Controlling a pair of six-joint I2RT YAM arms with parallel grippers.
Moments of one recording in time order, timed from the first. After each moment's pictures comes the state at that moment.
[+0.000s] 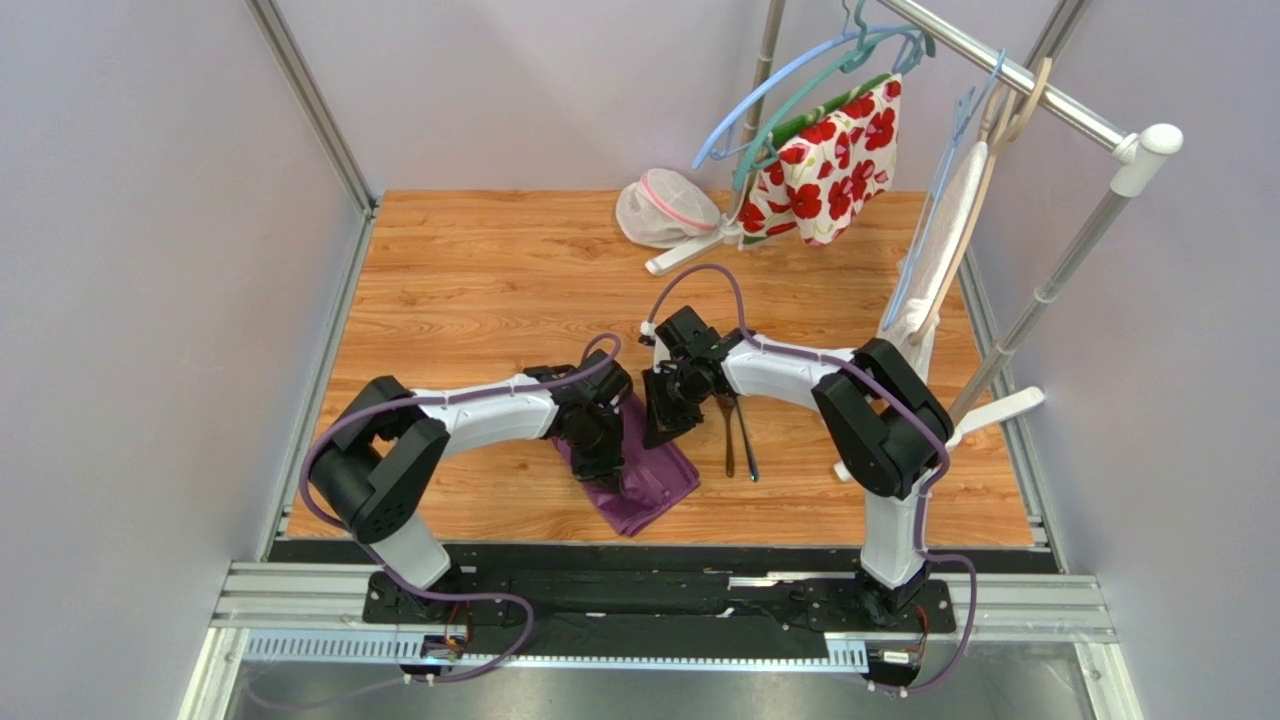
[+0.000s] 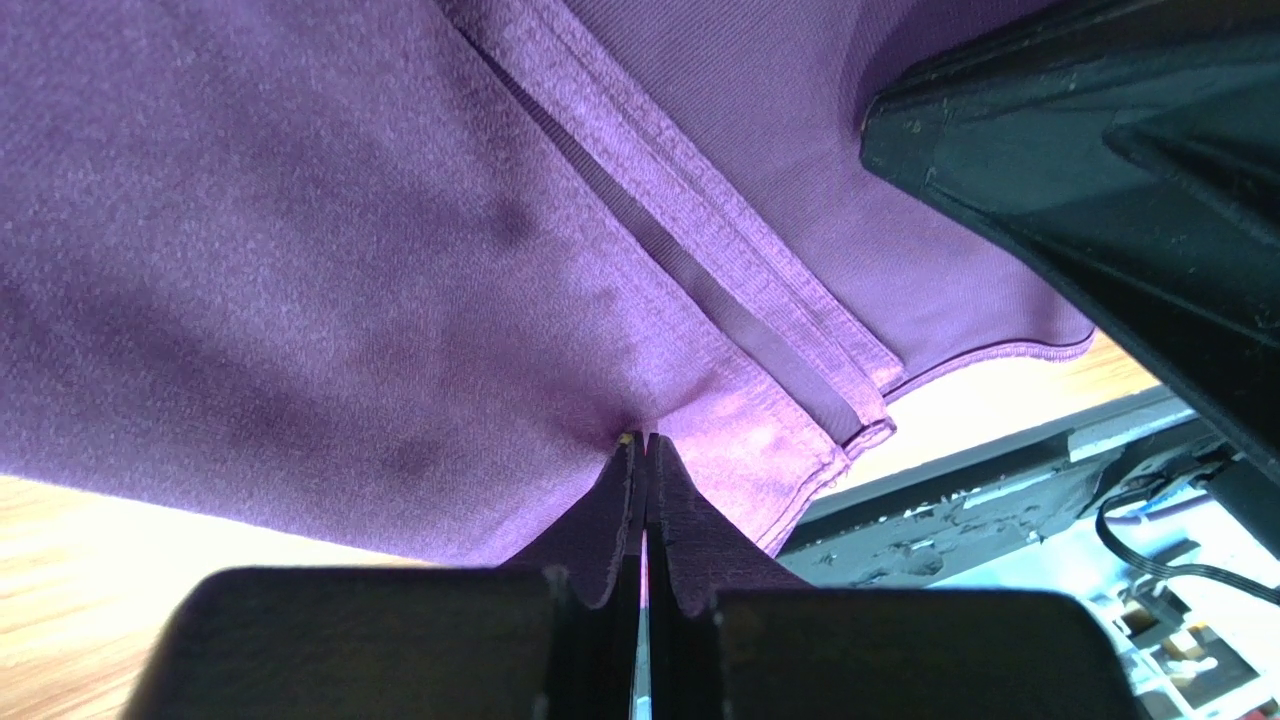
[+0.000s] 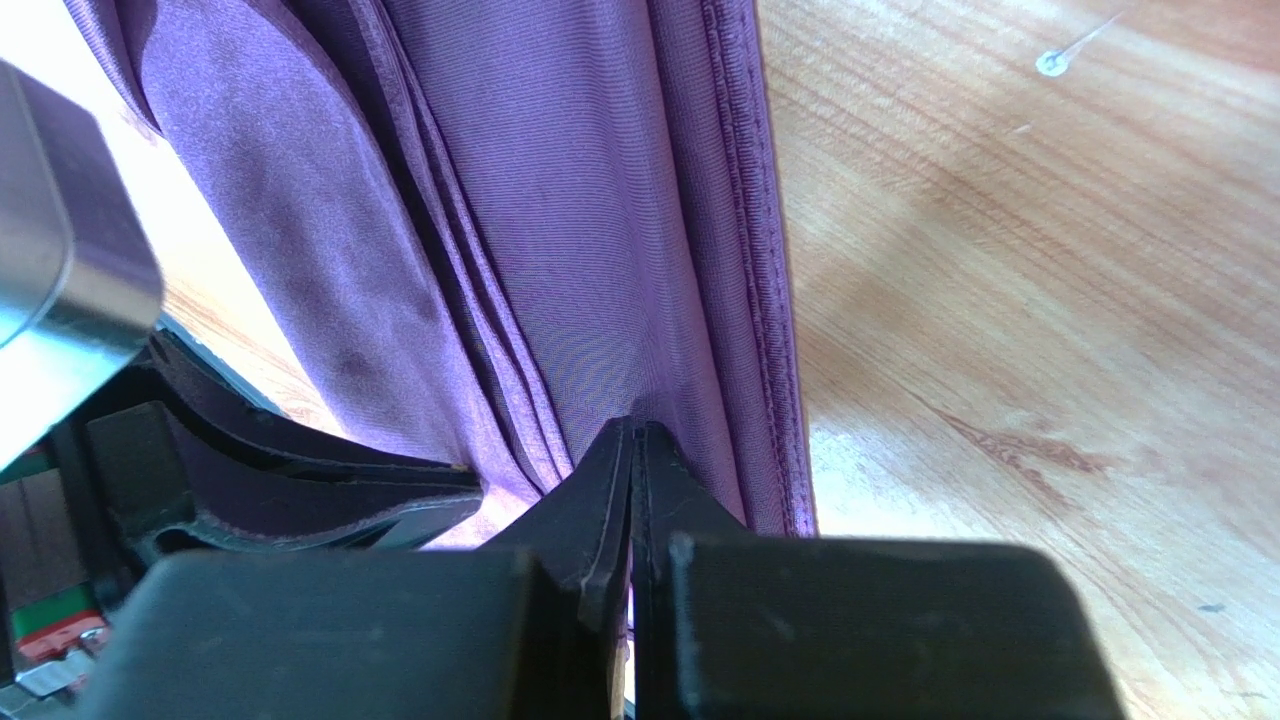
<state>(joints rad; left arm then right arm) -0.77 1.64 0.88 -0.53 0.25 -0.83 0.70 1.92 1.19 -0.41 -0.43 0.48</state>
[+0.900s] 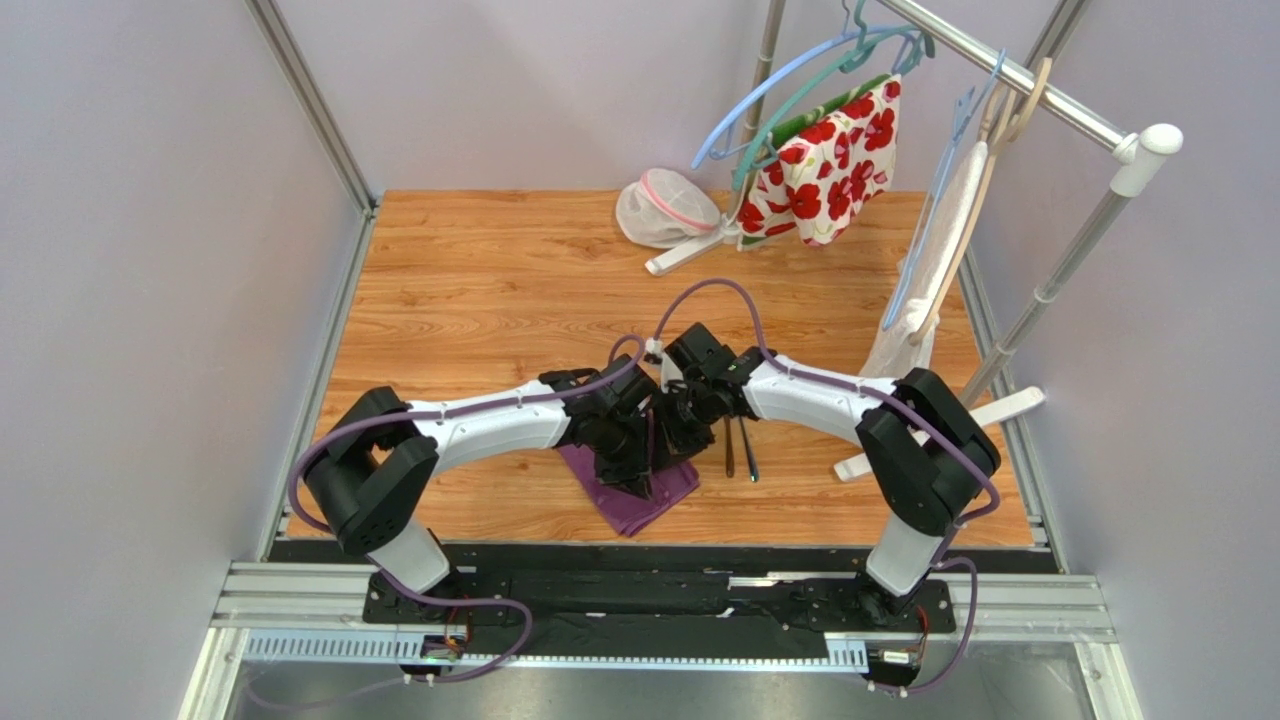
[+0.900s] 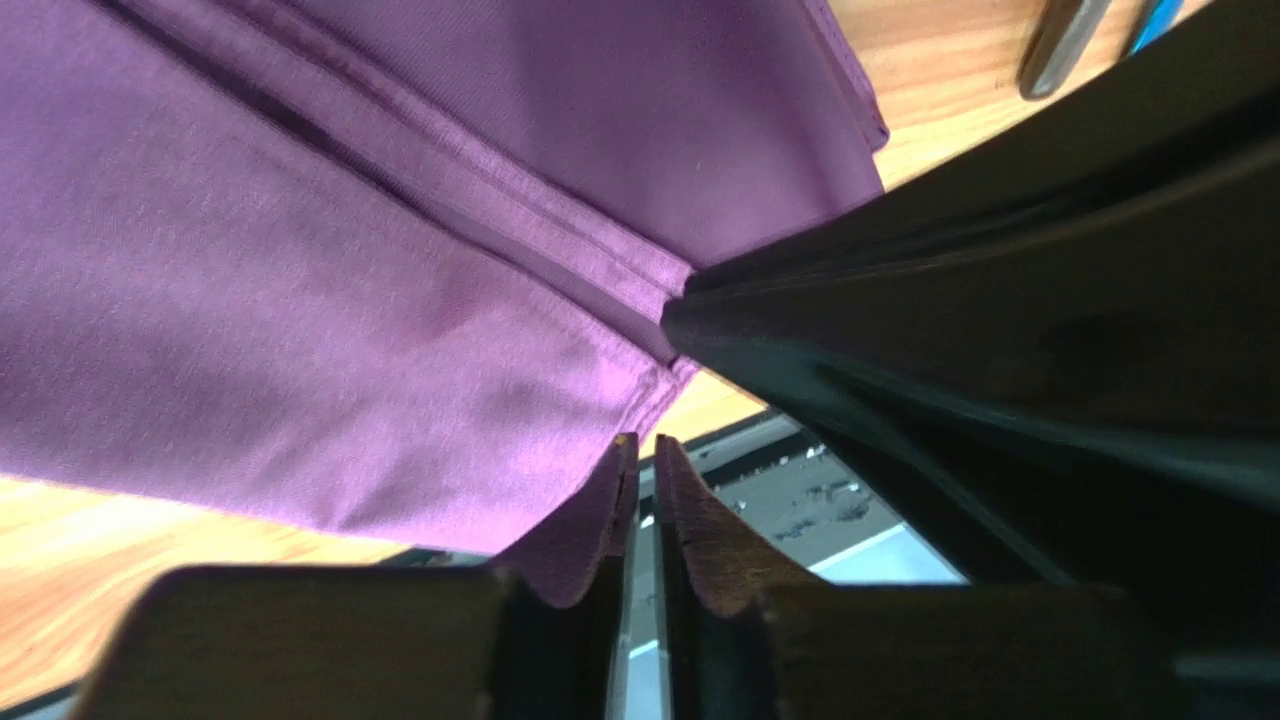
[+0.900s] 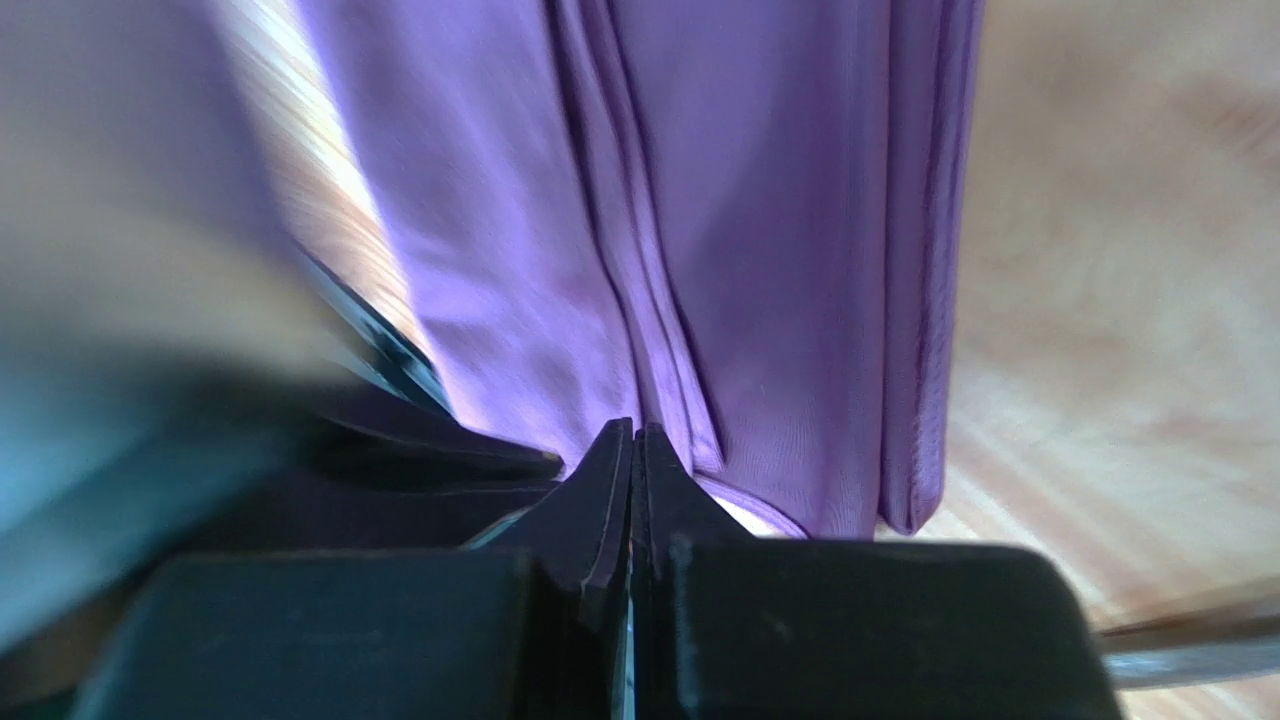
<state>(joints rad) -0.89 1.60 0.95 -0.54 0.25 -0.89 0.75 1.72 1.06 -0.45 -0.46 0.50</state>
